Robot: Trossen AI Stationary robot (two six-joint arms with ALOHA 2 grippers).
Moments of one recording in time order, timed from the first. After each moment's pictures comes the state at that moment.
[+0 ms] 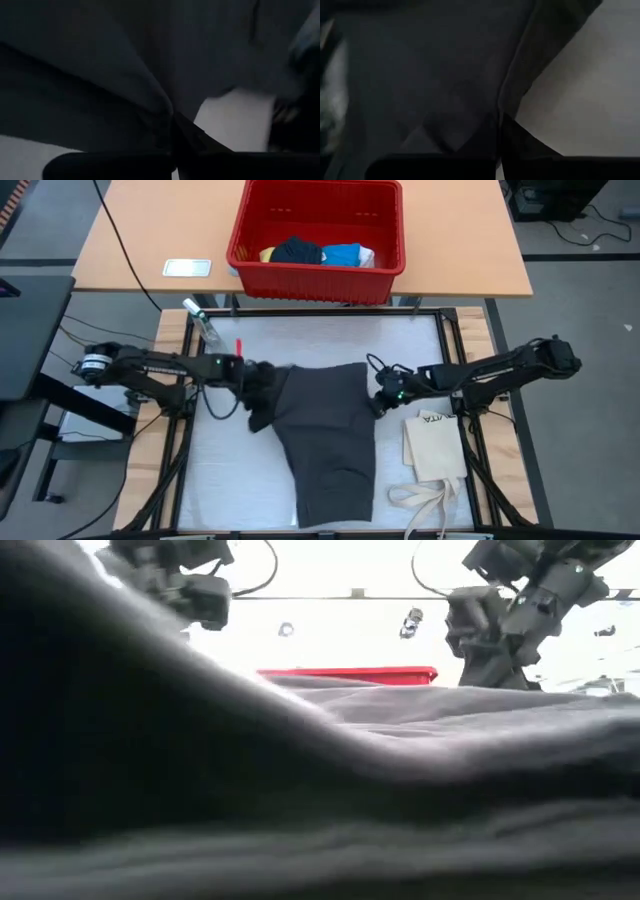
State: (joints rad) left arm 0.01 1.28 0.85 -0.66 0.32 -0.39; right arm 0.05 1.23 0.60 -0.22 0.00 0.97
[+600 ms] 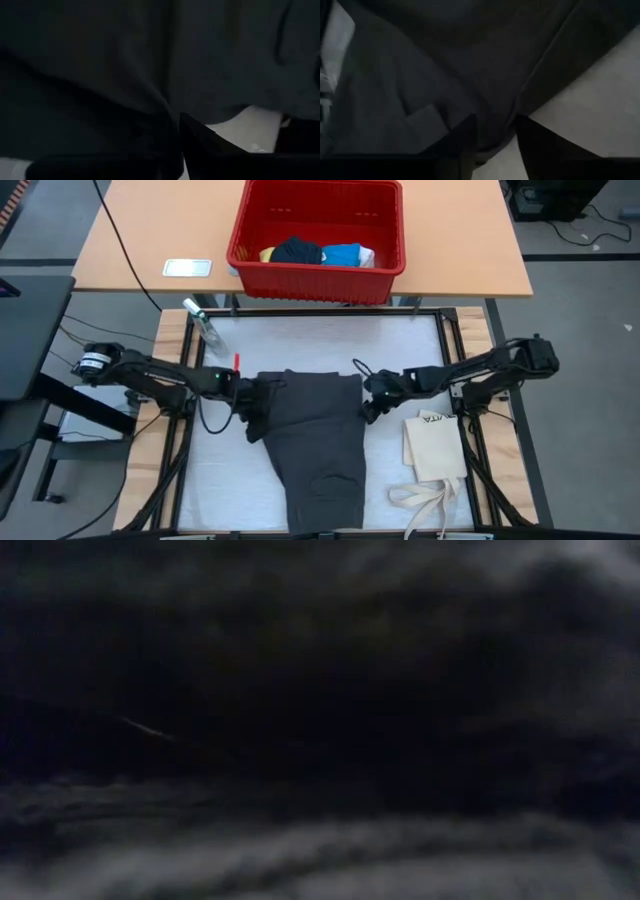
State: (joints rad) left arm -0.06 1.25 0.69 -0.46 0.30 -0.61; right arm -0.01 1.41 0.60 -0.08 -0.15 0.97
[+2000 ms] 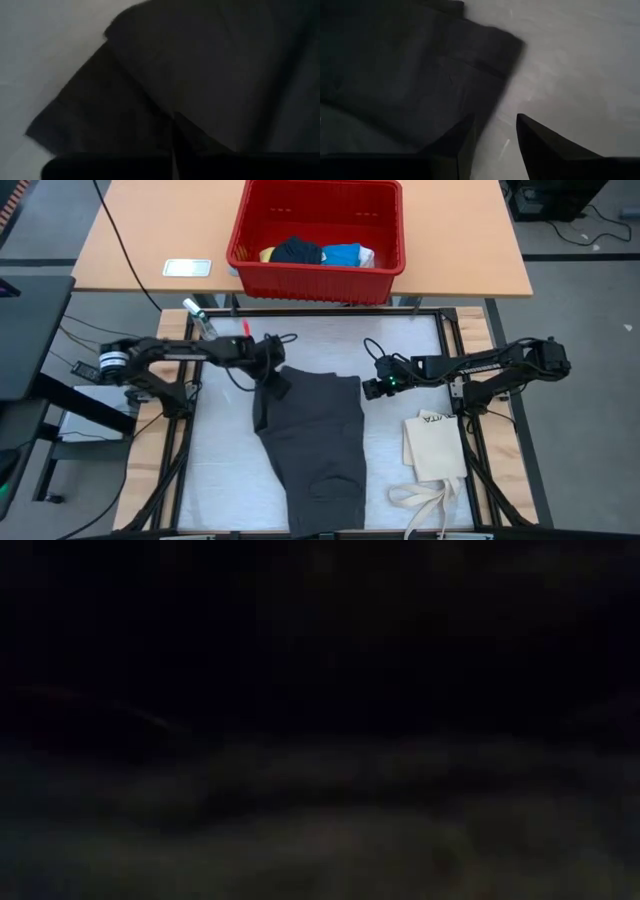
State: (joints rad) left arm 0.27 1.42 0.94 -0.67 0.16 -0.56; right arm -0.13 1.32 0.60 -0.24 0.02 1.10
